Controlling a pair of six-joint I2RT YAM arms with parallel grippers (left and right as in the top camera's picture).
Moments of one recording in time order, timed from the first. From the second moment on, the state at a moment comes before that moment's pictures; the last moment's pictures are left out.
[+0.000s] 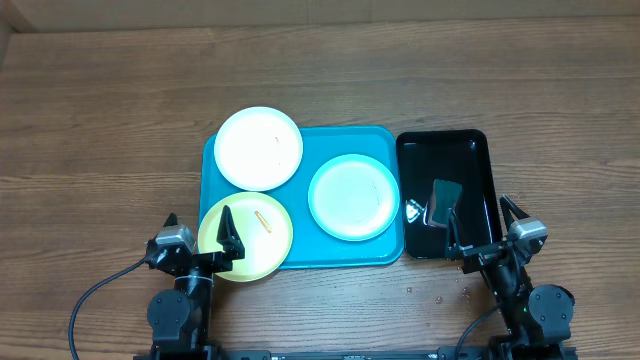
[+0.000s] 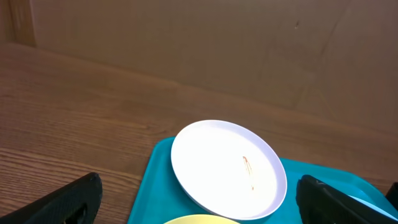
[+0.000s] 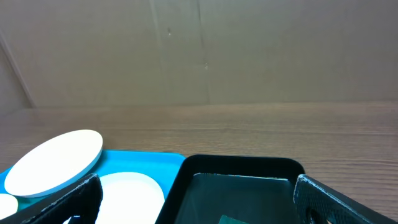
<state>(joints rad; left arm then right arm) 0.03 0.01 0.01 -0.08 -0.01 -0.25 0.08 0.01 0.02 -0.02 -0.18 0.14</state>
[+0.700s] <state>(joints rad) 0.03 0.20 0.52 -0.30 0.25 -0.34 0.08 0.01 0.02 -0.02 -0.18 0.14</state>
